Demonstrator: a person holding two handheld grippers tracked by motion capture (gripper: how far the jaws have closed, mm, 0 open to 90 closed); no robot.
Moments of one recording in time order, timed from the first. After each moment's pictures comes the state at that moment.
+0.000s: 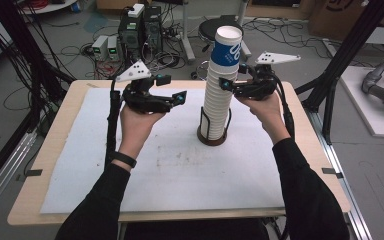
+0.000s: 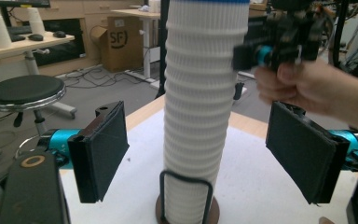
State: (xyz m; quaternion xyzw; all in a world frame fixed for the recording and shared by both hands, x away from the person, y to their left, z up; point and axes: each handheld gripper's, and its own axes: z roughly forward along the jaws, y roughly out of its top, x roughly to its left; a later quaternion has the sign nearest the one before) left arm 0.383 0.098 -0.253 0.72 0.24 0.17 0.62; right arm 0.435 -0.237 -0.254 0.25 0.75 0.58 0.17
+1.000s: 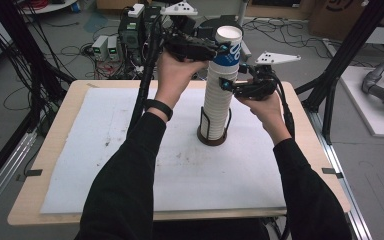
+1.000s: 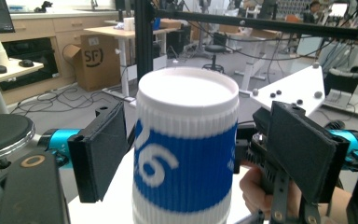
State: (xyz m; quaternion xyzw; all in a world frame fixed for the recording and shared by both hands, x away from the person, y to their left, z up) left arm 0.437 0.012 -0.155 0.73 0.20 0.15 0.64; right arm 0.434 -0.237 -0.253 0.25 0.75 0.58 0.18
